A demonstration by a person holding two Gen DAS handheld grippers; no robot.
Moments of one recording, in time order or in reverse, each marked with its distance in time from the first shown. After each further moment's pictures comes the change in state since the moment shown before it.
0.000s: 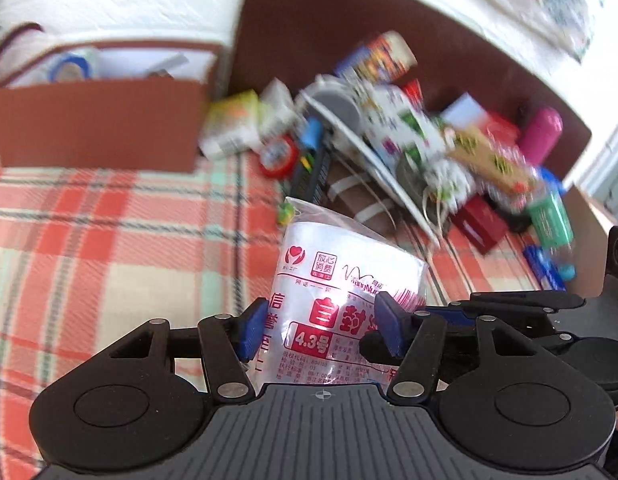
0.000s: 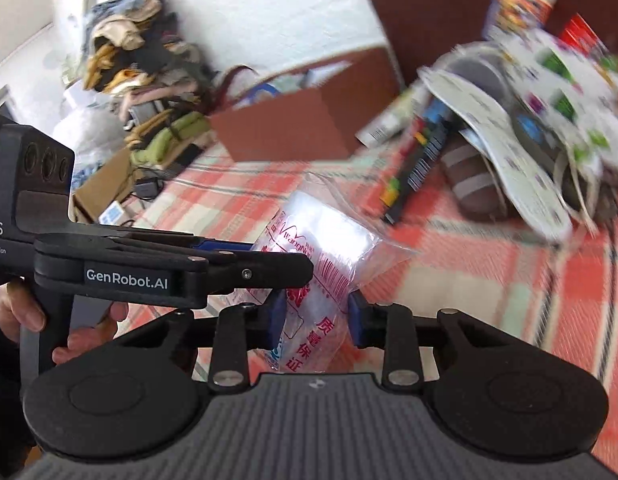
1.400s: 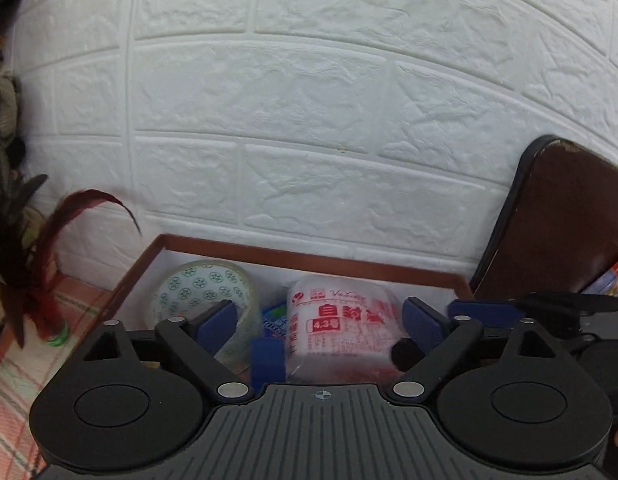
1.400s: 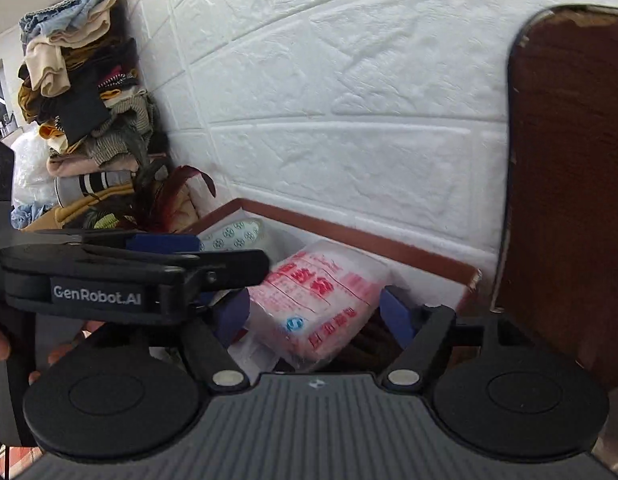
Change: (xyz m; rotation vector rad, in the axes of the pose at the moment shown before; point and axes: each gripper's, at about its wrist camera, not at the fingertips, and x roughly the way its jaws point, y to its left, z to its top) left arm 0.072 0.180 0.214 -0.001 -0.248 0.301; right arm 0.220 -0.007 0.240 -0.180 -0.100 -0.052
